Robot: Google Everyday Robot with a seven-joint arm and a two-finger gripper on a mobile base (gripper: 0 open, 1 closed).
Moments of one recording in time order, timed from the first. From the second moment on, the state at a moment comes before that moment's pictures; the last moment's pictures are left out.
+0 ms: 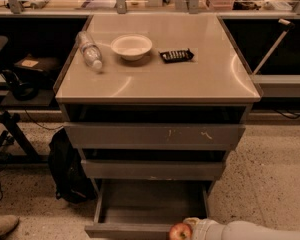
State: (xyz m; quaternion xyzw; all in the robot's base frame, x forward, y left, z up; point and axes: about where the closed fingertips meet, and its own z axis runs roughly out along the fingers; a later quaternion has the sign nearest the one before) arm 0.338 -0.110 0.457 -0.48 0.83 0.11 0.28
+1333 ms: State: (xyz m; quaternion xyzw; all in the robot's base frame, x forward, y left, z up) arm 0.432 -0.160 0.396 -0.44 0.85 0.04 0.28
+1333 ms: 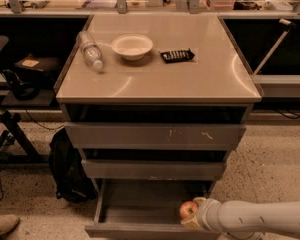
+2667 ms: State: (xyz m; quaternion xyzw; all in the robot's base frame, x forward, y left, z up) arm 0.479 -0.191 0.296 -0.43 0.84 0.11 0.32
